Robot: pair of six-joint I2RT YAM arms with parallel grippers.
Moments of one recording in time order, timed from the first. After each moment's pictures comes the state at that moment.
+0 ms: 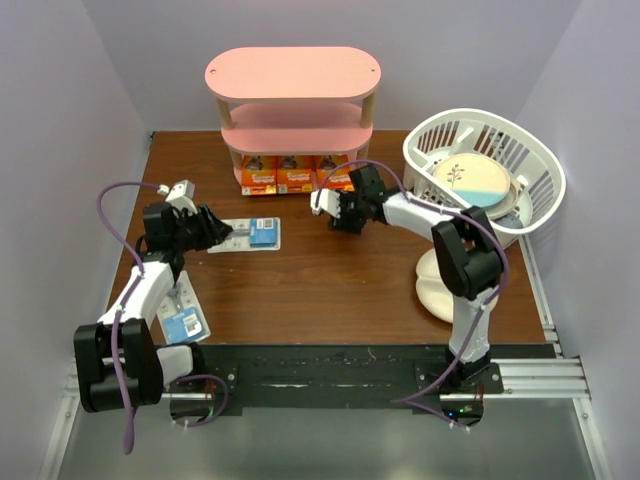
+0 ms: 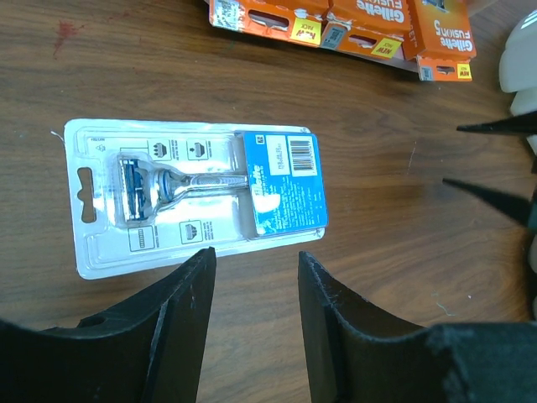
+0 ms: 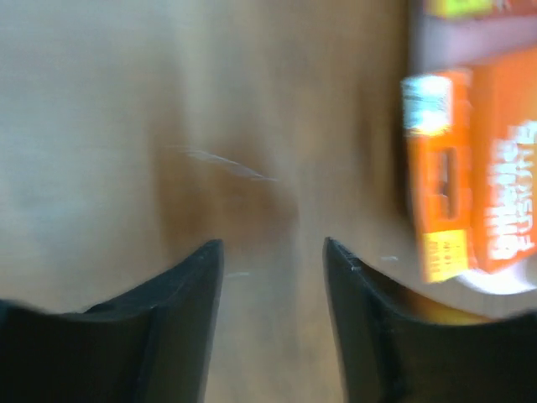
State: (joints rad) left arm 0.14 1.19 0.61 0.02 0.47 -0.32; right arm 0.49 2.01 1.40 -0.31 -0.29 -0.99
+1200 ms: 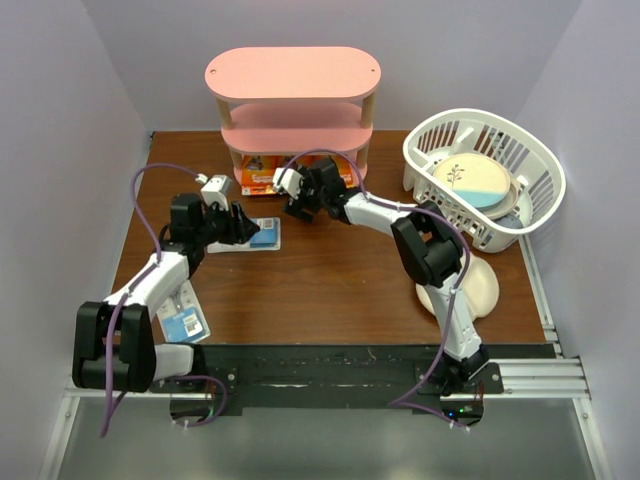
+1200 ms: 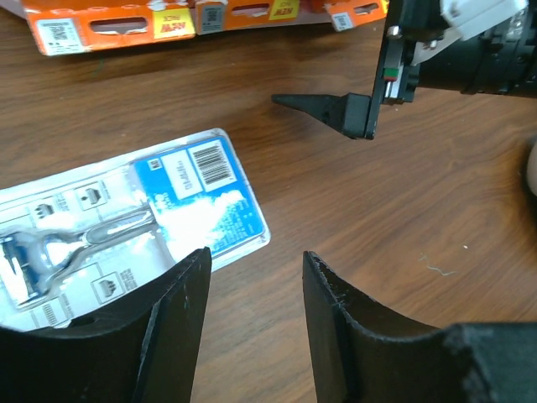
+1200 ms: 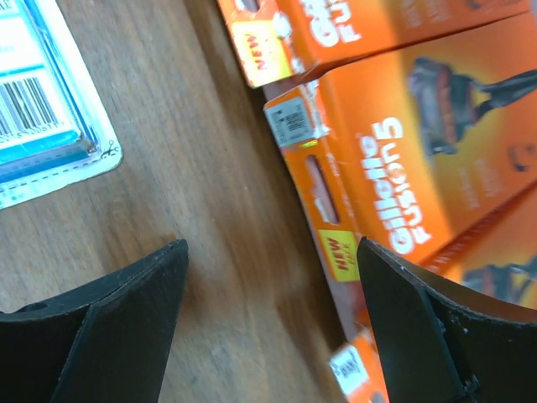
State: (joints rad) left arm -0.06 1.29 0.66 0.09 0.49 -0.20; right arm 0.64 2.26 1.66 0.02 -0.18 -0.67
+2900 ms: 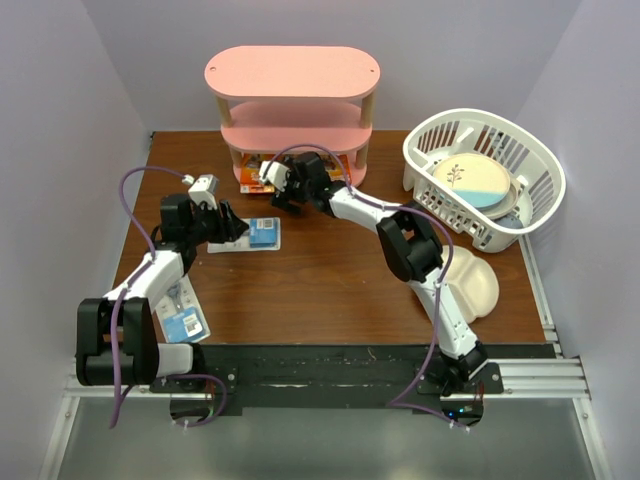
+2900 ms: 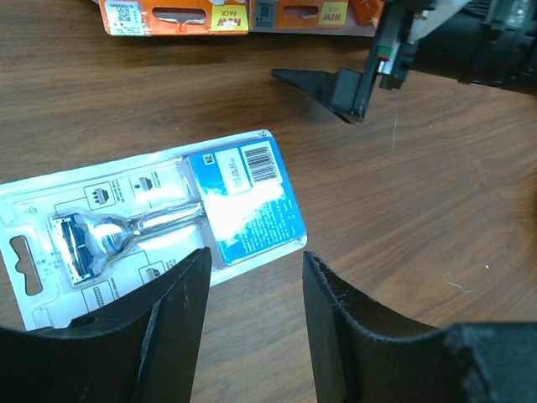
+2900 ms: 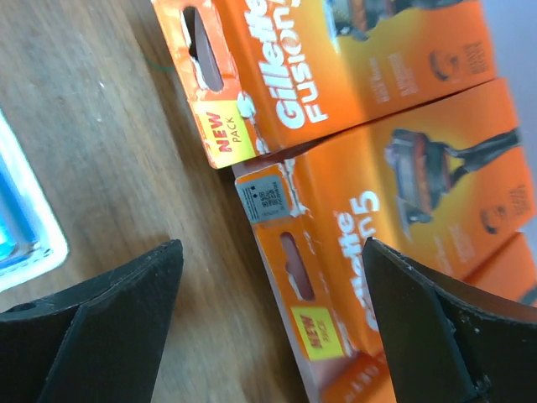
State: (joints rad) left arm 0.03 1.31 0.66 0.10 0.50 -0.21; right arm 0.66 2.43 1.93 -0.04 -0.12 -0.69
